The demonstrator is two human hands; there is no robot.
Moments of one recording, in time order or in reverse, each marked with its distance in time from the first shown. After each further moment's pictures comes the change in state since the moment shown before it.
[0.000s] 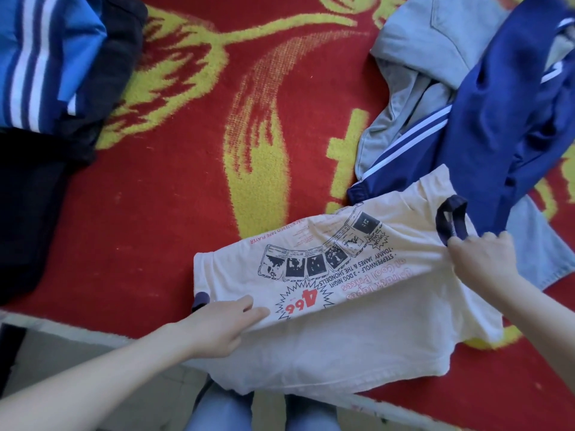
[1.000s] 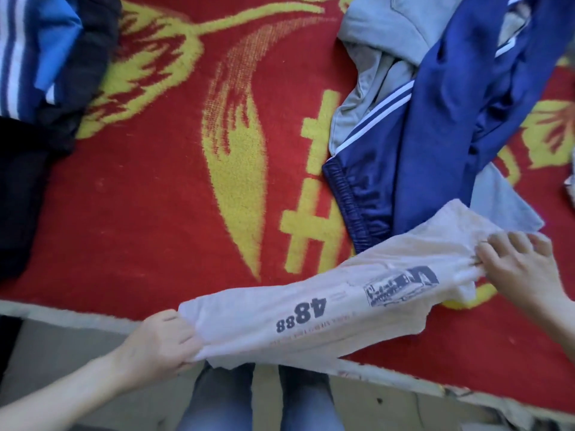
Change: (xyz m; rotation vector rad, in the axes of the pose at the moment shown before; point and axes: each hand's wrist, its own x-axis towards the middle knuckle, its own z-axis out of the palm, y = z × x) left_hand -0.060 -0.014 0.070 0.265 0.911 0.445; right_hand -0.073 0.045 0.117 0.263 0.817 -0.001
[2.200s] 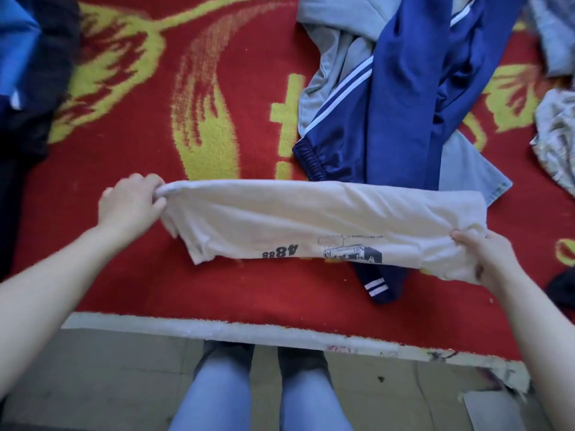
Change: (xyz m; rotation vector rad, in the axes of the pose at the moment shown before) left_hand 0.111 -0.096 -0.037 0.185 -0.210 -1.056; right_hand -0.020 -0.023 -0.017 1.436 -0.387 1.565
